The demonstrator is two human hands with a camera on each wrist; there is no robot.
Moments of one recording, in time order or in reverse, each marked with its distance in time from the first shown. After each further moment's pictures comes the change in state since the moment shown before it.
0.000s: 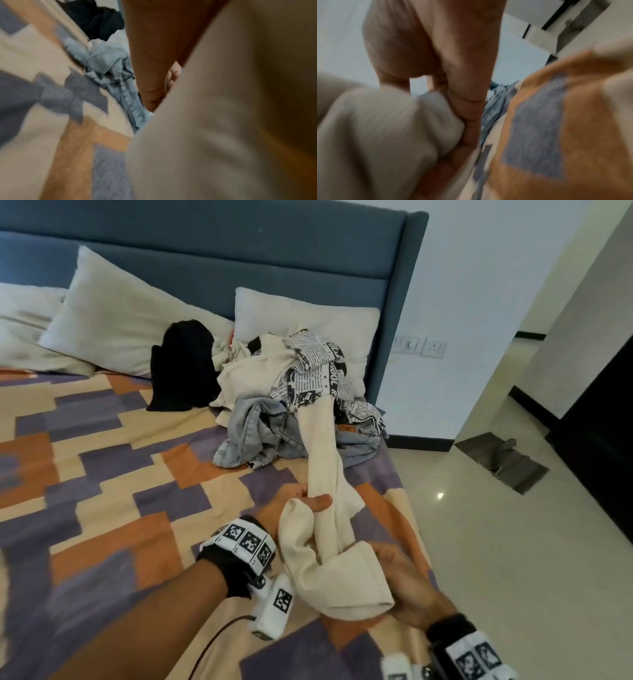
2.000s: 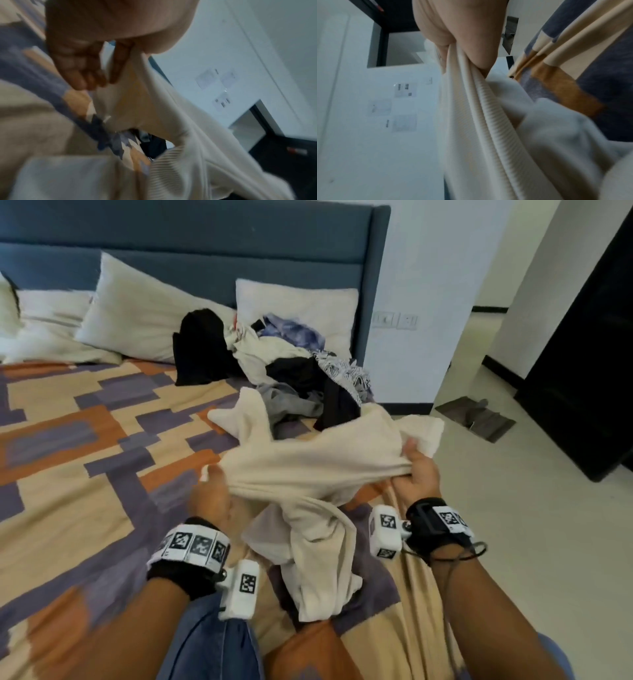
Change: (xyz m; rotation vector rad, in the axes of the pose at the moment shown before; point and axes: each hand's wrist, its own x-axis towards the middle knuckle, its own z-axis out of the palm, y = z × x) left_hand -0.217 -0.076 -0.080 0.152 0.747 -0.169; right_hand -0.101 0.020 0.065 0.656 0.719 -0.404
